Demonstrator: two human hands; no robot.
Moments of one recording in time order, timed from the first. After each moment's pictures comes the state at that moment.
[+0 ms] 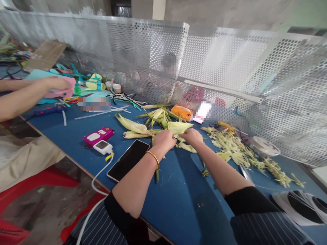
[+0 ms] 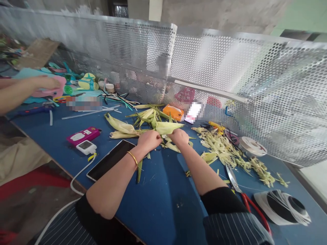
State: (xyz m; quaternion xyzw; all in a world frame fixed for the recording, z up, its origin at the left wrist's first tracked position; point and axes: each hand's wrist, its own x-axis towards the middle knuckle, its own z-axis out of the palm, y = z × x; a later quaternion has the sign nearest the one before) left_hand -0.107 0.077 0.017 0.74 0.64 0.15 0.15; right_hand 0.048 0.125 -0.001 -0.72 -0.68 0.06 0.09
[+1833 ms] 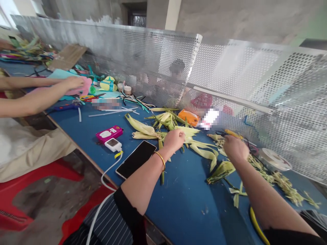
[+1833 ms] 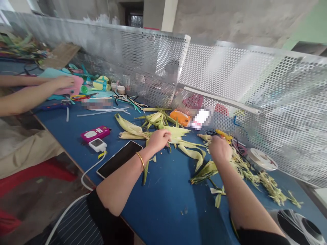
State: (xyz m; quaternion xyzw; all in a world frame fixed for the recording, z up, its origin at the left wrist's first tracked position) left_hand -0.105 0.083 0.011 0.64 0.57 0.40 0.31; right_hand 0.144 0.085 0.029 -0.77 -0.61 -0.03 0.21
